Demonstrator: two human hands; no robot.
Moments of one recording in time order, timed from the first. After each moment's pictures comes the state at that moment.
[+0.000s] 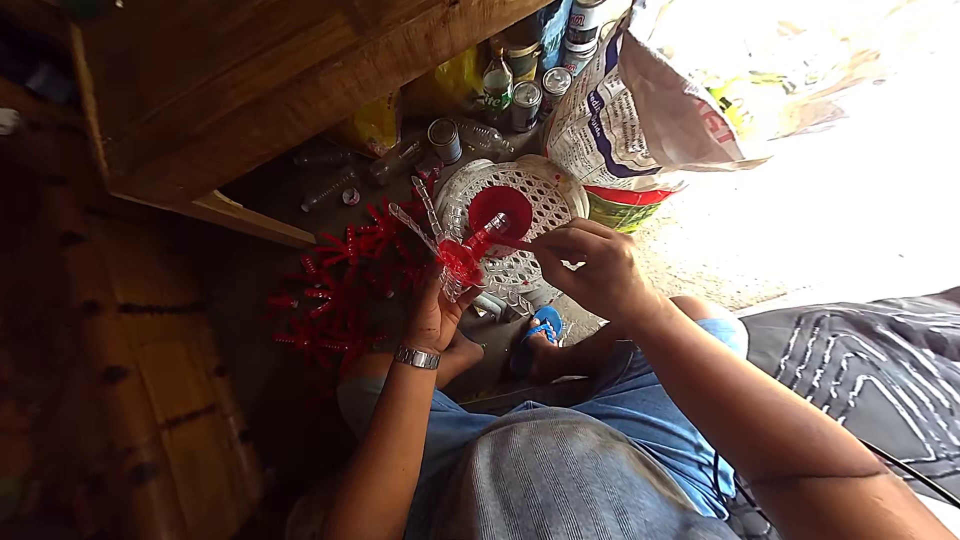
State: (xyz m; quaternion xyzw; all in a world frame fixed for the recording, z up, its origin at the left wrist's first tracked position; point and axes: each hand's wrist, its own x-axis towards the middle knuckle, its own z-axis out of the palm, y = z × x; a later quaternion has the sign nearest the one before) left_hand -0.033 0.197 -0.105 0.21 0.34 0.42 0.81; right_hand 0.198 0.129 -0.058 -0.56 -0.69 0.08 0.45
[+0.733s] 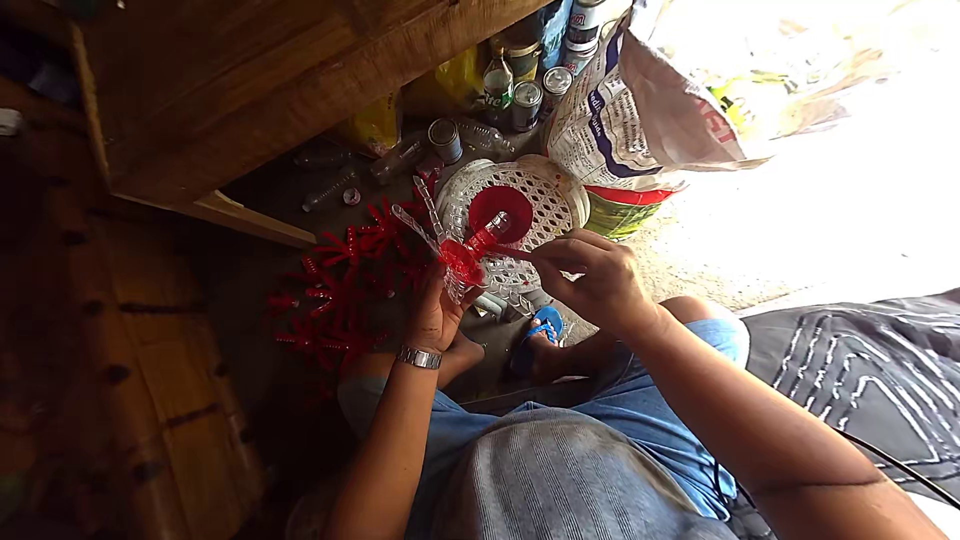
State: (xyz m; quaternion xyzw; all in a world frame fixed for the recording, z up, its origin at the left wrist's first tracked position) left_hand -0.032 0.198 -0.107 0.21 0.36 0.42 0.81; right_hand 0.192 0.122 -0.062 -0.55 -0.68 0.08 0.47
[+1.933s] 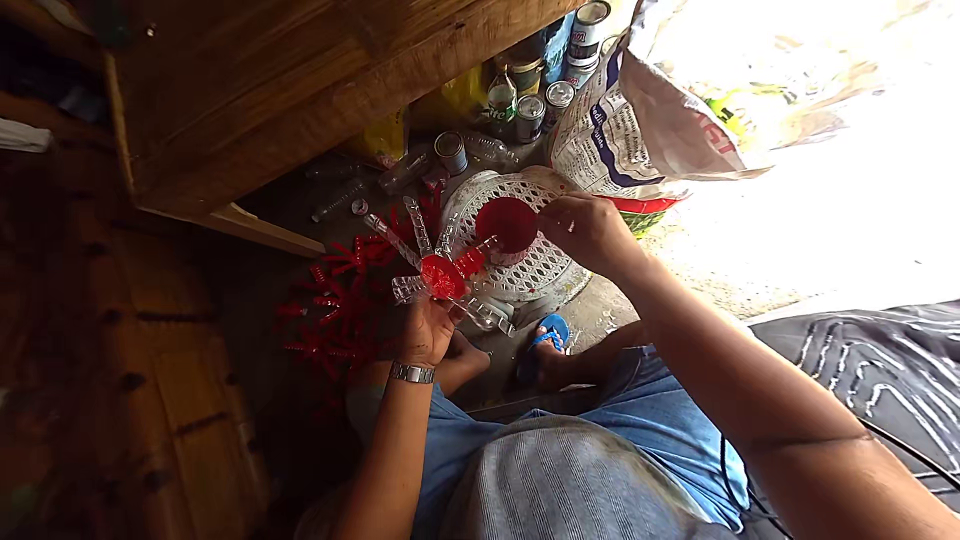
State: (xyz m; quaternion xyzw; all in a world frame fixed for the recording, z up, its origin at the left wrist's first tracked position) left_hand -0.056 0.198 -0.102 0.22 0.35 0.44 0.80; right_hand 0.234 0.181 -0.079 -0.66 -0.65 0.19 0.34
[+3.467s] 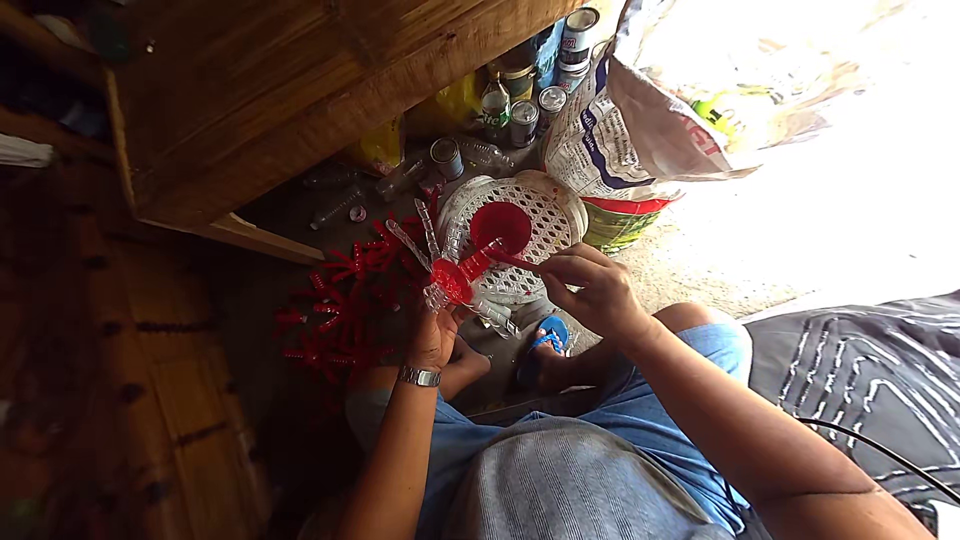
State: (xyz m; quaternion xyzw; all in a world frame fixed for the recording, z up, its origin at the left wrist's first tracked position) left_hand -0.045 0.194 -0.113 0.29 0.36 0.44 0.77; right_hand 0.199 0.118 -0.090 -0.54 -0.67 0.08 0.51
